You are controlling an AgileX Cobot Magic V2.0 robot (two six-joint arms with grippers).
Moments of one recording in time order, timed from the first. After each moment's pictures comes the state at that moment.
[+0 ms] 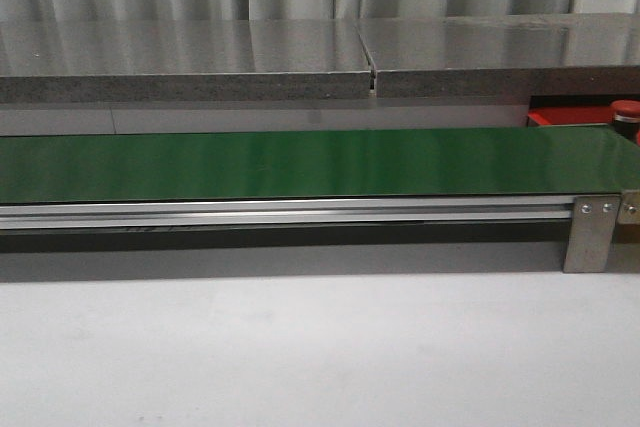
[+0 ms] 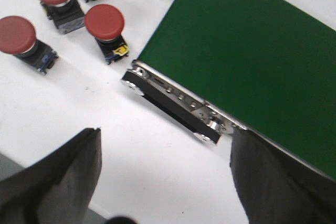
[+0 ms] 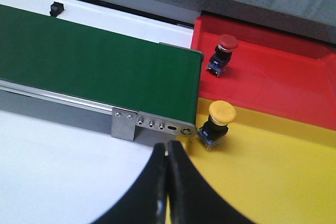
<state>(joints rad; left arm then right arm) 0.45 1.20 -0.96 -0.13 0.80 -0.06 -0.08 0.41 -0.49 0.19 0.56 -0.34</state>
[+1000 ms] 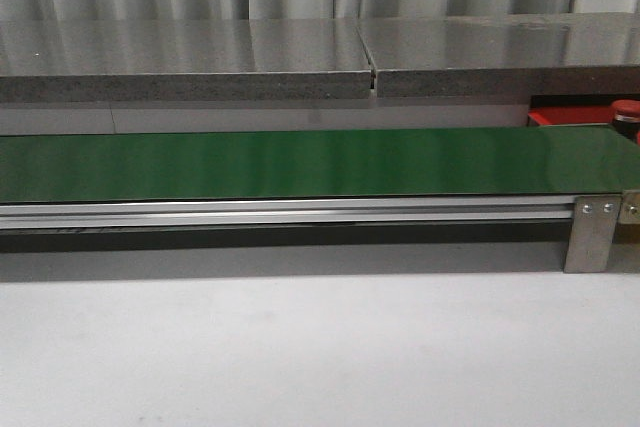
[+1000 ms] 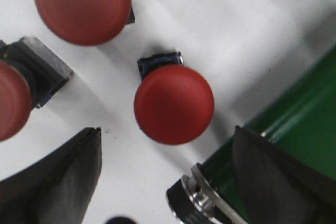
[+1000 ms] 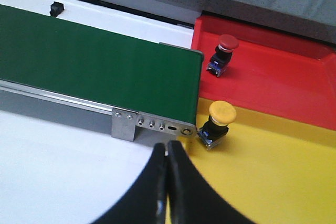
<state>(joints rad) 0.57 1.93 -1.49 -0.13 1.05 -0.18 -0.08 0.41 -0.49 0.19 0.56 -0.34</state>
